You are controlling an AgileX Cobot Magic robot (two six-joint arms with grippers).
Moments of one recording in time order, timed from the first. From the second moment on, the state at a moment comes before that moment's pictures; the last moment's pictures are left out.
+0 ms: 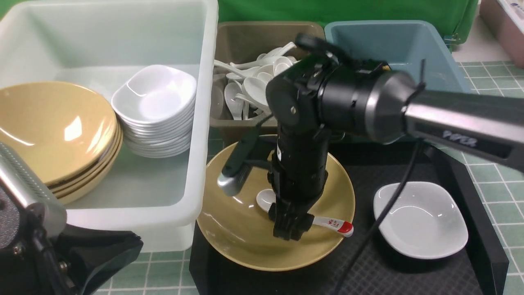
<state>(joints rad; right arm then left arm) 0.75 2.07 -1.66 -0.01 1.22 -0.39 -0.72 0.58 -0.60 0.05 0.71 0.03</state>
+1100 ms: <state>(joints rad) 0.51 2.16 -2.06 -0.25 0.70 0.06 -0.72 0.80 -0.60 0.06 0.49 -0.02</state>
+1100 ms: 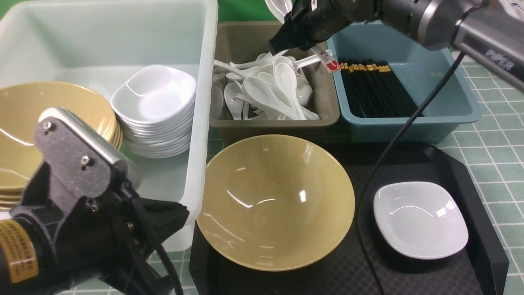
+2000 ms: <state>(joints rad) 0.51 2.14 -2.44 -0.22 1.23 -0.11 -0.72 1.02 -1.12 -0.01 0.99 0.04</state>
